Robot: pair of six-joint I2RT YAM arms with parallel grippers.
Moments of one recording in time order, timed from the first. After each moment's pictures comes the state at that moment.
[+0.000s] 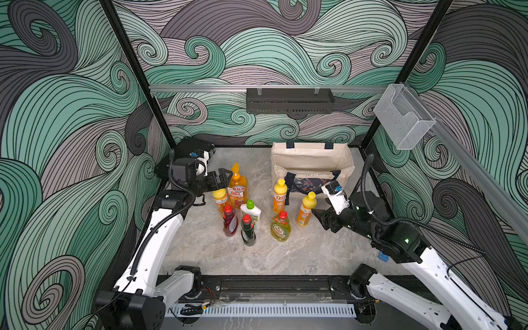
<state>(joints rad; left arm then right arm) -0.11 1.07 1.06 -0.55 0.34 -0.37 0.69 0.74 0.95 -0.79 0.04 0.01</state>
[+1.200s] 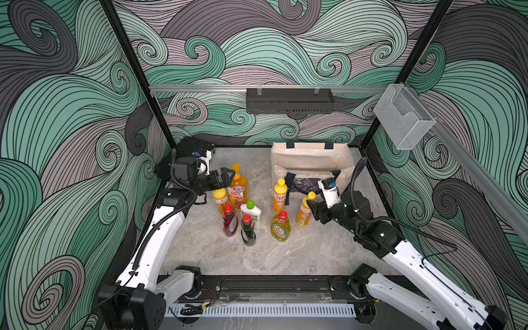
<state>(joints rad) -0.11 1.10 1.06 -0.52 0.39 -0.38 0.63 0.80 0.77 -0.46 0.09 0.06</state>
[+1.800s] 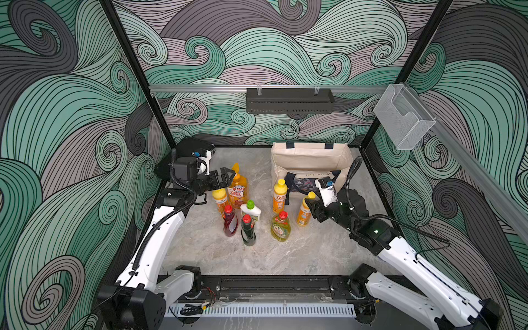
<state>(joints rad) -0.11 1.10 1.06 -0.52 0.39 -0.38 0.62 0.85 0.76 -0.41 0.08 0.06</state>
